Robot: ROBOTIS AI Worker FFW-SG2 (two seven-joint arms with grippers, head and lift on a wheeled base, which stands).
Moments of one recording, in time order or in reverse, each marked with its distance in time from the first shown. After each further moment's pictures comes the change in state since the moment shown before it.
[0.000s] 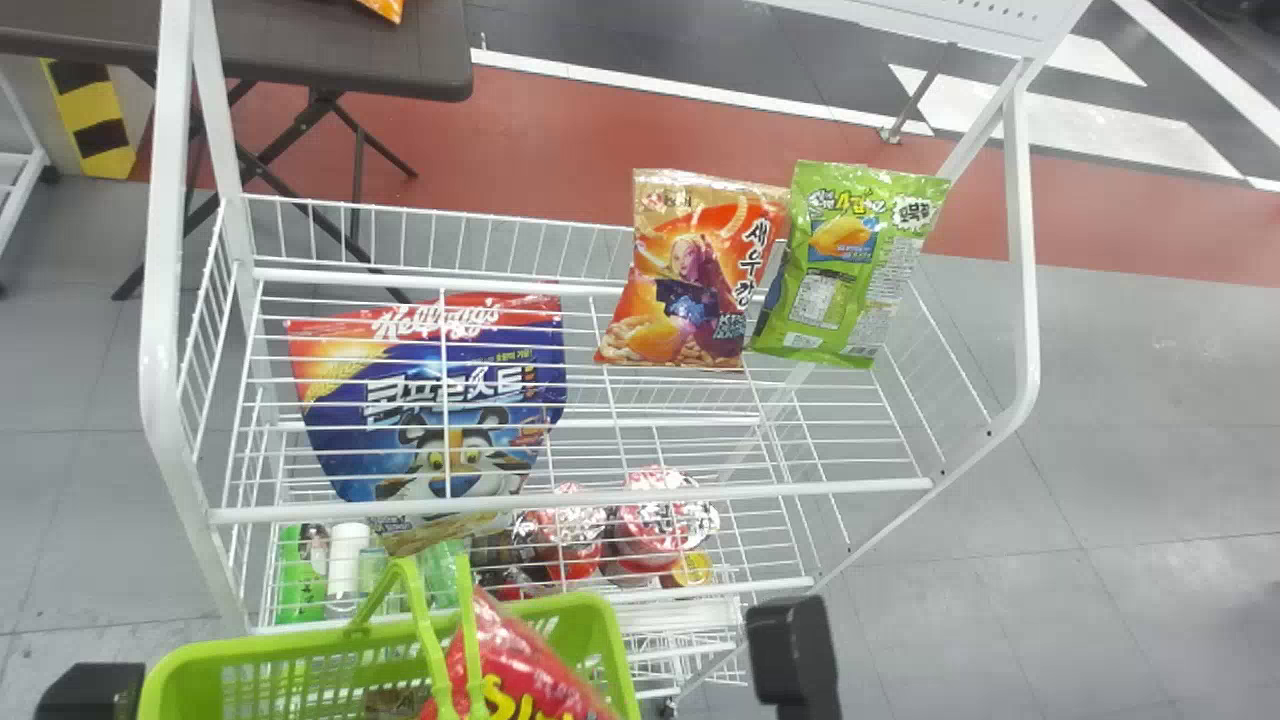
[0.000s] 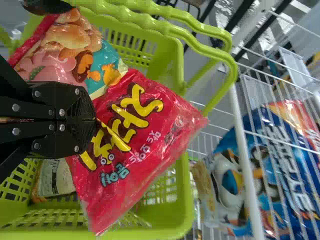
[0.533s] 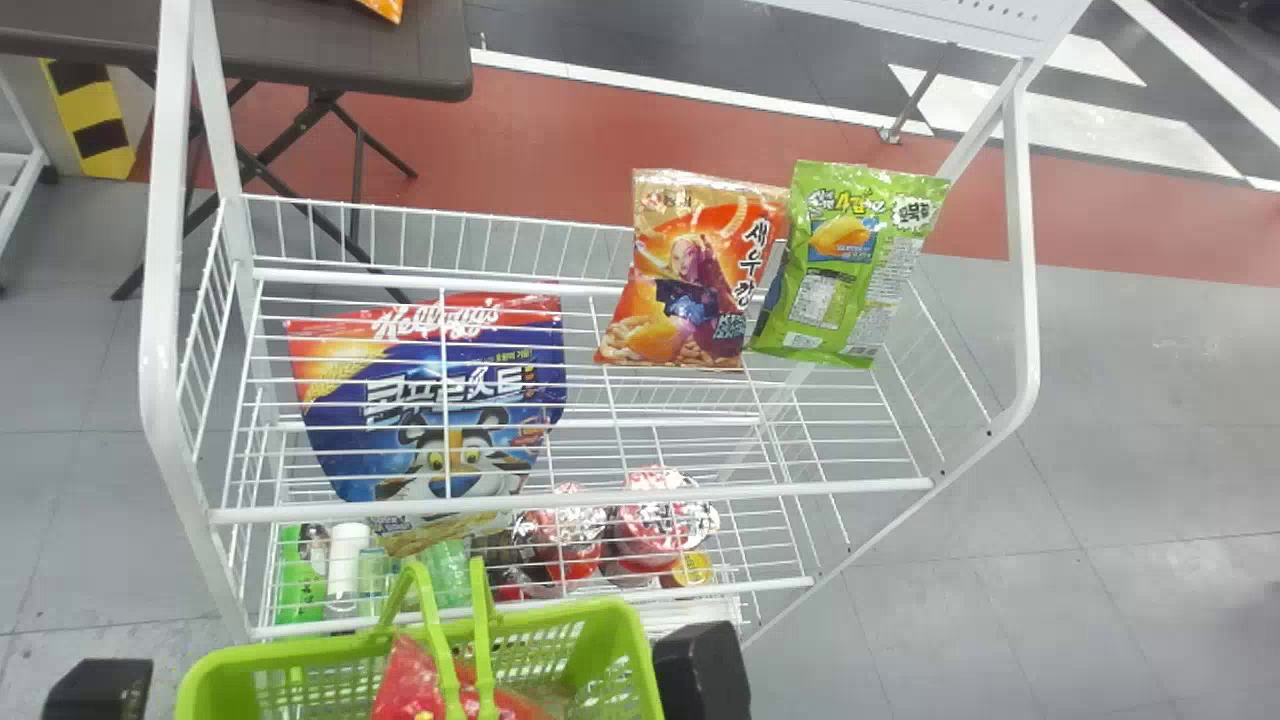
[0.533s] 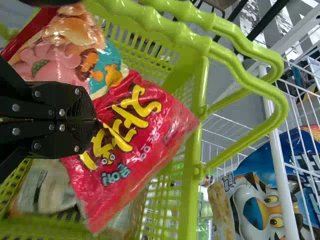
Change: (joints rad) left arm -0.005 0.001 -0.008 -0.001 0.000 -0.001 0.000; right arm -0.030 -0.045 0.162 0.109 0.089 -0.130 -0.072
